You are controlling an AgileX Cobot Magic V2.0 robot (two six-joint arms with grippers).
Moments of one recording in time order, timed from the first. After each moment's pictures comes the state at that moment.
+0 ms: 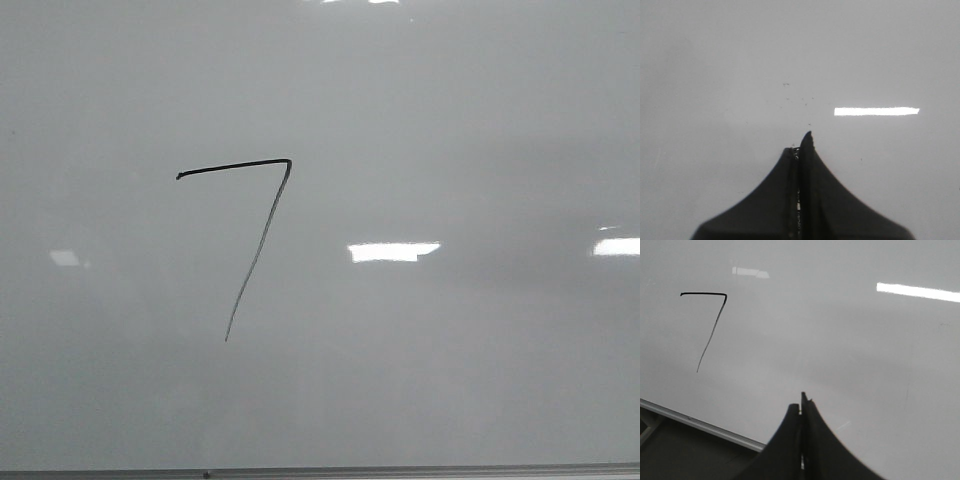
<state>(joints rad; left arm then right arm) 0.08 0.40 -0.52 0.01 0.33 0.03 0.08 0.32 -0.38 0.54 0.54 -0.48</state>
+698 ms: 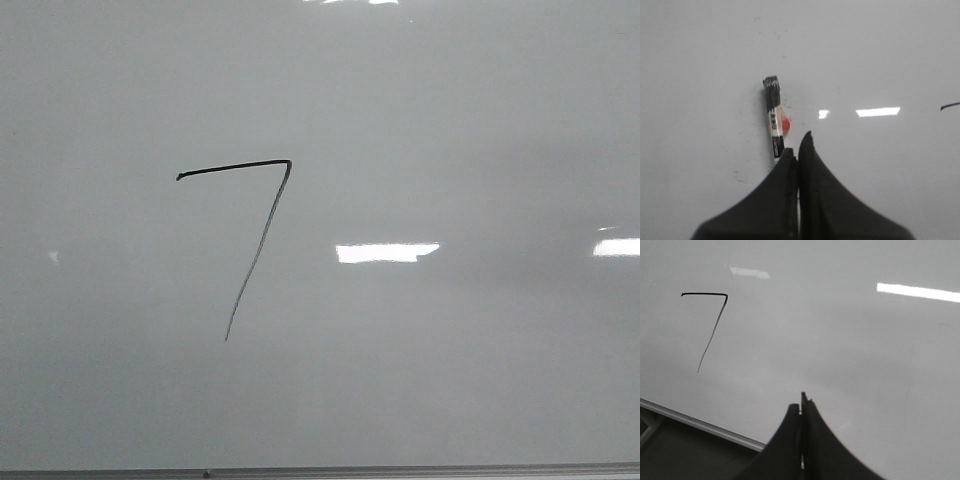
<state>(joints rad) -0.01 0.00 -0.07 0.02 0.24 0.03 0.08 0.32 -0.38 0.54 0.54 -0.48</state>
